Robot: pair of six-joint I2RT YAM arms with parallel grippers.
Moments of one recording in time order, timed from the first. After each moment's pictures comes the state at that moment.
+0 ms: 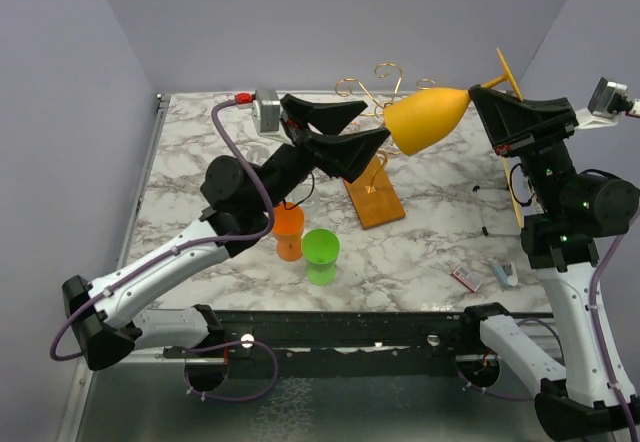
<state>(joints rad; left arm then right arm) -0.94 1.23 1.18 0.71 0.07 -0.50 0.14 0.85 1.13 0.49 -0.38 1.04</state>
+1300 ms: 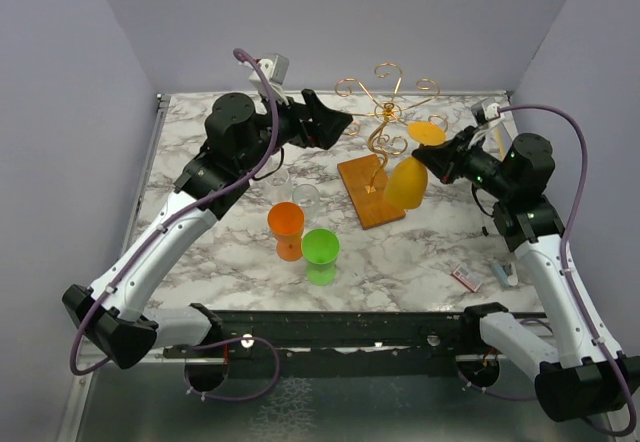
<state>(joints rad) -0.62 1.24 1.40 -0.12 0.17 -0.49 0.14 0.93 0.98 -0.13 -0.62 0.17</state>
